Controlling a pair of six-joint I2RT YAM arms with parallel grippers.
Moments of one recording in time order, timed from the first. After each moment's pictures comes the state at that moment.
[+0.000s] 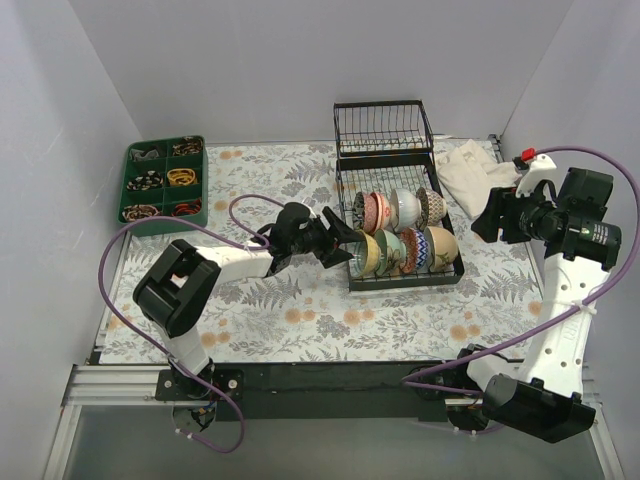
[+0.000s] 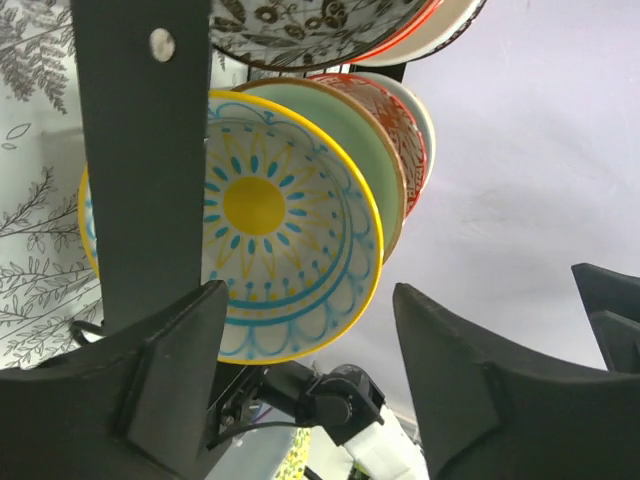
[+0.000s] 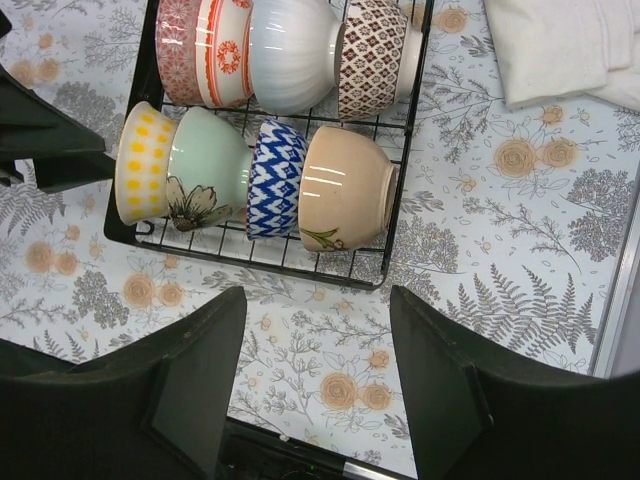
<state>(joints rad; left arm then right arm) -0.68 1.74 0.90 0.37 0.38 -1.38 -0.33 1.06 1.39 -1.12 -0.58 -0.29</state>
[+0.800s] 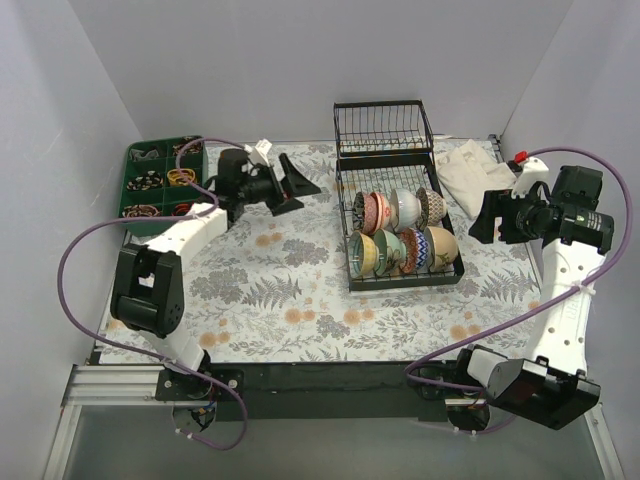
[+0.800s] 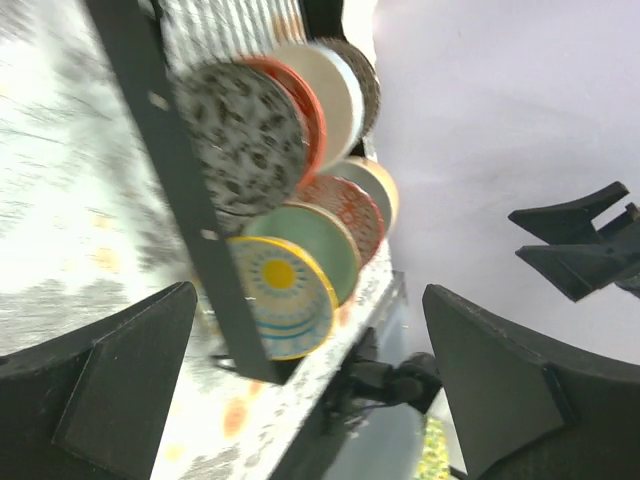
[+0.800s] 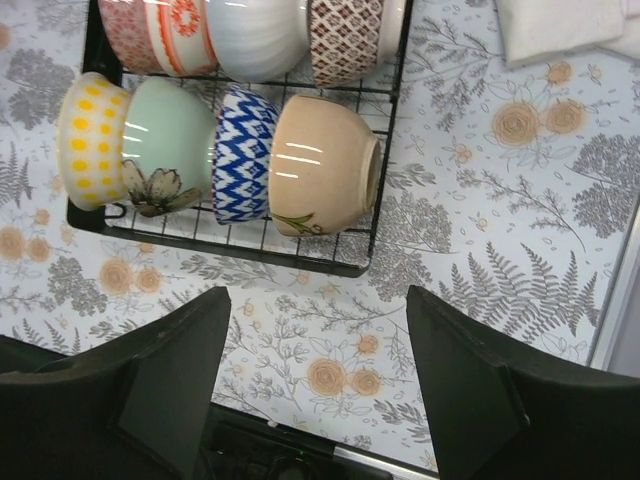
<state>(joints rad) -0.34 1.66 1.16 0.08 0.68 -0.90 -0.33 1.12 1.35 -1.11 -0.56 -0.32</state>
